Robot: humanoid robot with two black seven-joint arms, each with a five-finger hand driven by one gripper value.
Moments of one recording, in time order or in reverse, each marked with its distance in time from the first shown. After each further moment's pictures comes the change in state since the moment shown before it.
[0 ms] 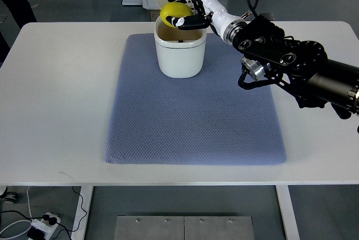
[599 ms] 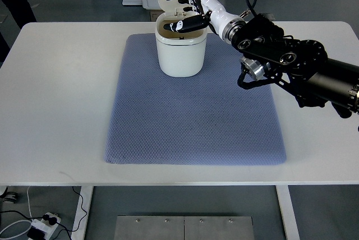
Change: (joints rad) left arm 0.000 0.000 0.000 0.000 0.000 0.000 0.000; right arm 0.007 -0.010 0.001 0.030 -0.001 -0.002 0.014
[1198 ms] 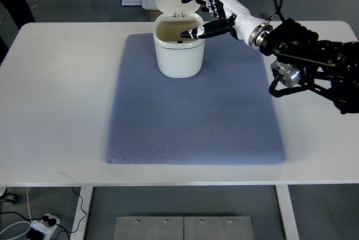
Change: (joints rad) left arm 0.000 0.000 0.000 0.000 0.000 0.000 0.000; right arm -0.030 -0.304 0.040 0.358 0.002 -0.003 0.043
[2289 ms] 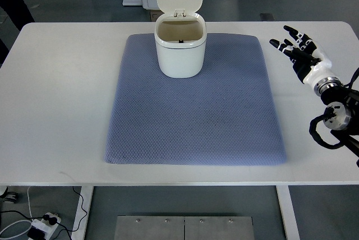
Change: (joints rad) left arm 0.000 0.000 0.000 0.000 0.000 0.000 0.000; right arm -0.639 -0.086 0.724 -0.030 0.109 0.007 0.006
